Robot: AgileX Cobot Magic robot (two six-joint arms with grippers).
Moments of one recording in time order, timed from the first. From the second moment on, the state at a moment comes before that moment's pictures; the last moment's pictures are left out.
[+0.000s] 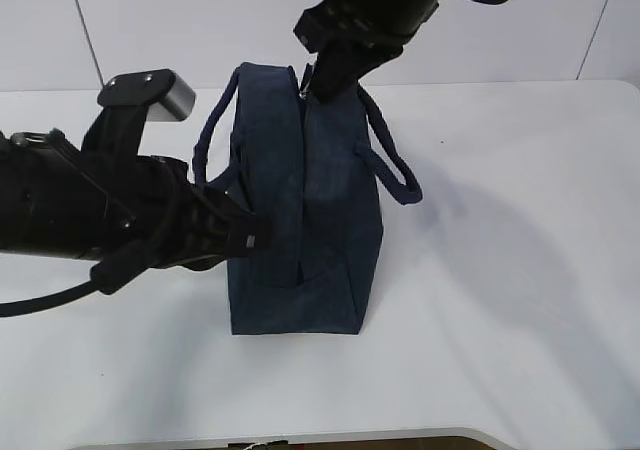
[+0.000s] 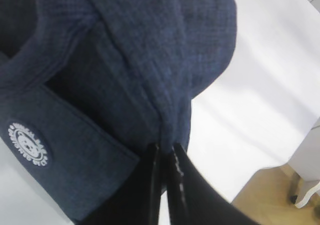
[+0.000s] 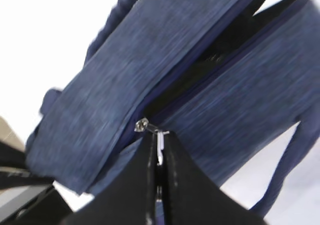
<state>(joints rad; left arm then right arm) -0.63 1.48 -0.75 -1.42 0.26 1.13 0.45 1.94 -1.95 0.32 1.22 -0.41</state>
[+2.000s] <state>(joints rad) -0.63 1.38 -0.62 -1.40 -0.15 1.13 0.35 2.10 -2.26 0.39 1.28 -0.09</state>
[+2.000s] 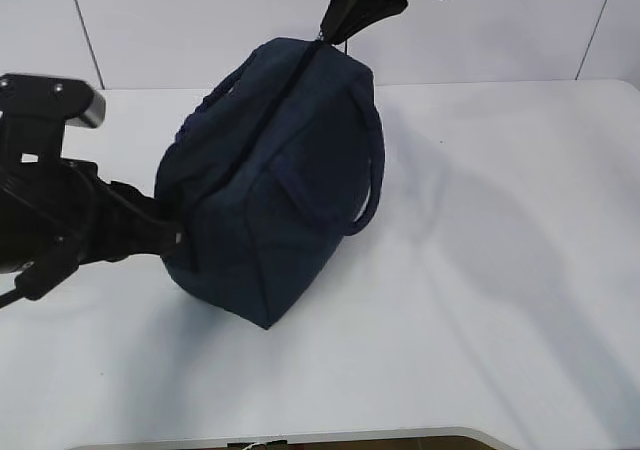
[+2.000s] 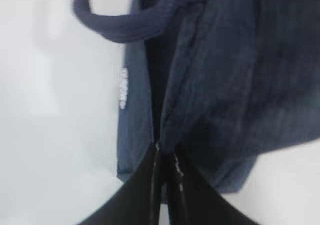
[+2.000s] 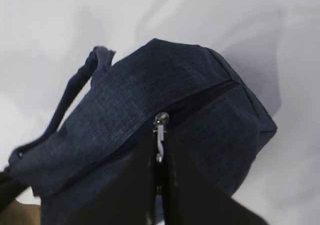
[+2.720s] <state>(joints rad) -0.64 1.38 -0.62 -1.29 -0.65 1.14 0.36 2.11 -2.26 0.43 1.29 -0.21</state>
